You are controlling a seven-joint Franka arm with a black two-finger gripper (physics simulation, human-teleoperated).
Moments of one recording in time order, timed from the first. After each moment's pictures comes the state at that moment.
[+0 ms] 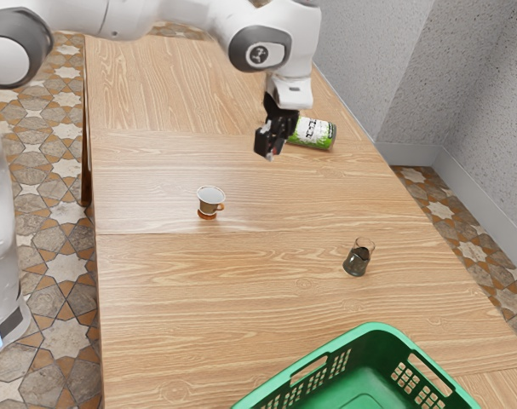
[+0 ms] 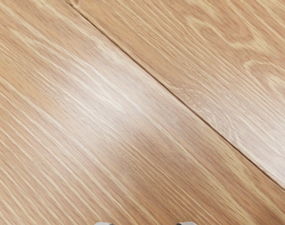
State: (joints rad) arm 0.12 -0.08 0.01 -1.85 0.00 1.88 0.97
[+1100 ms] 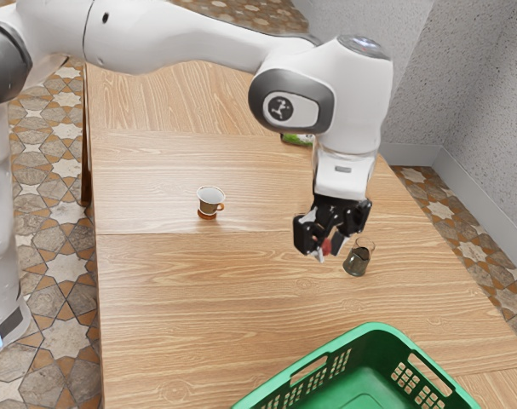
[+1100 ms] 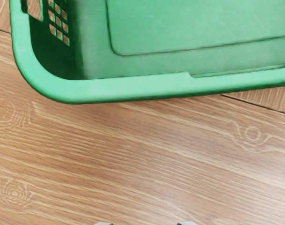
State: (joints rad) arm 0.09 0.02 -0.58 -1.62 -0.02 1.80 0.77
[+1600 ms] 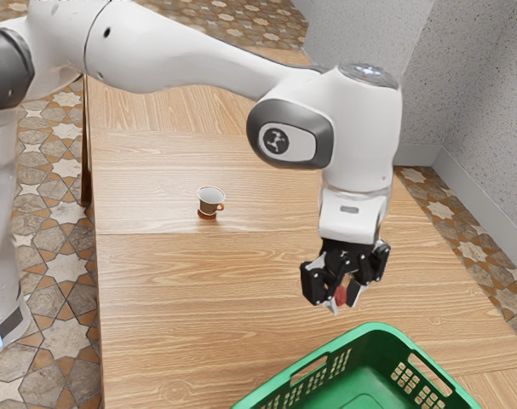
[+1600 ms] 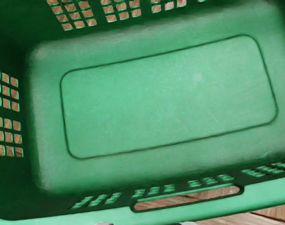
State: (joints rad) arm -0.03 0.10 -0.62 -1.56 -0.01 1.89 0.70
